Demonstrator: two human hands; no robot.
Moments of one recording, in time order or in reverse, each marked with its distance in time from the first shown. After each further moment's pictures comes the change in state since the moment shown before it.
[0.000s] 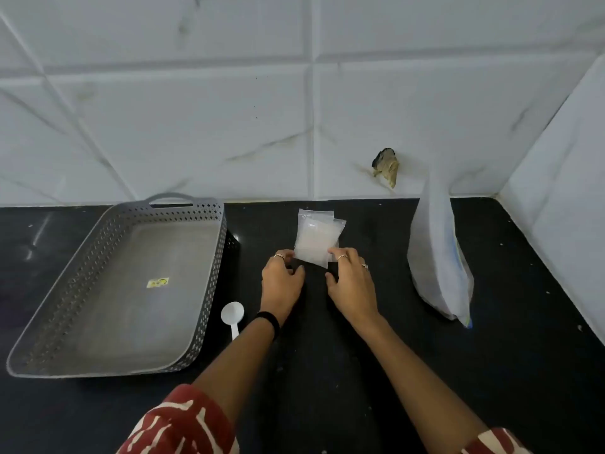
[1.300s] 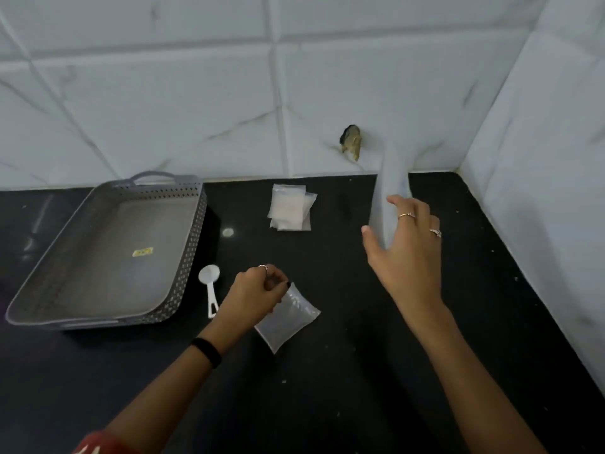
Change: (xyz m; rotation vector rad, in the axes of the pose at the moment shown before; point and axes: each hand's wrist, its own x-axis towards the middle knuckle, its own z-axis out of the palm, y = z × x) left_hand -0.111 0.019 -0.031 0.213 -0.278 0.101; right_hand -0.083 0.017 -0.153 -0.029 0.413 0.051
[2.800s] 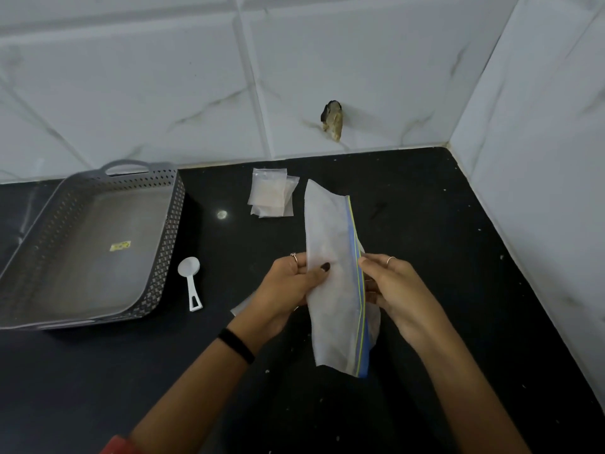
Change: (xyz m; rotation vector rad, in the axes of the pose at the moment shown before) left_hand -0.011 0.070 0.046 -0.894 -0.294 -0.218; right_hand -0.029 0.020 -0.020 0.802 -0.633 0.911
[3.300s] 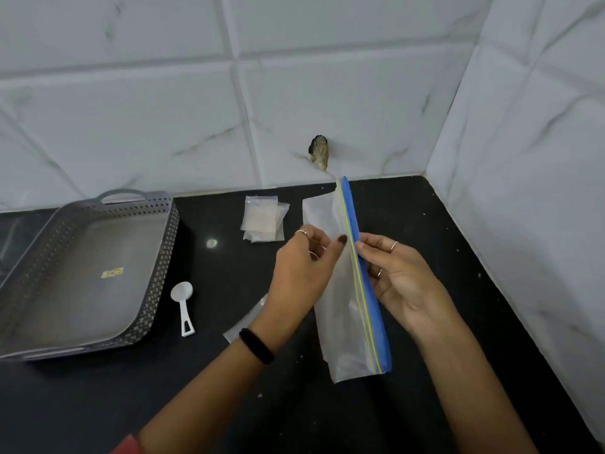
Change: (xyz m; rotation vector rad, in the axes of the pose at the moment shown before) left_hand -0.007 0.048 0.043 0.592 0.324 0.440; right_hand -0.019 -0.043 -0.007 0.391 -0.120 -0.205
